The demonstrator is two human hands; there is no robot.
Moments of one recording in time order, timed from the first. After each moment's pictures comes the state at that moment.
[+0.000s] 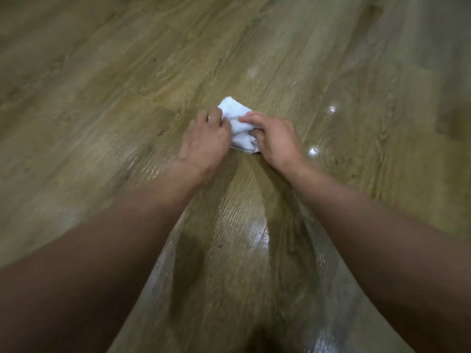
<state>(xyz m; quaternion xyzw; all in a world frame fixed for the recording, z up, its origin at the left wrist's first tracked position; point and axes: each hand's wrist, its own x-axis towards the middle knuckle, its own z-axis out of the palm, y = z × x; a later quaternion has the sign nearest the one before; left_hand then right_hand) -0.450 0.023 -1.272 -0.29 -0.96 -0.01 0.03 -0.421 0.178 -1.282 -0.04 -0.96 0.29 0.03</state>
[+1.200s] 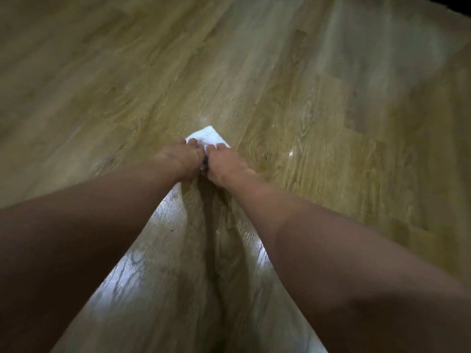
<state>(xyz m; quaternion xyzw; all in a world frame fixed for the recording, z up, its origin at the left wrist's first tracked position) -0.407 0.076 -1.219 -0.35 -0.90 0.15 -0.19 -0.357 0.181 -1.235 -0.07 -0.97 0.16 -0.15</state>
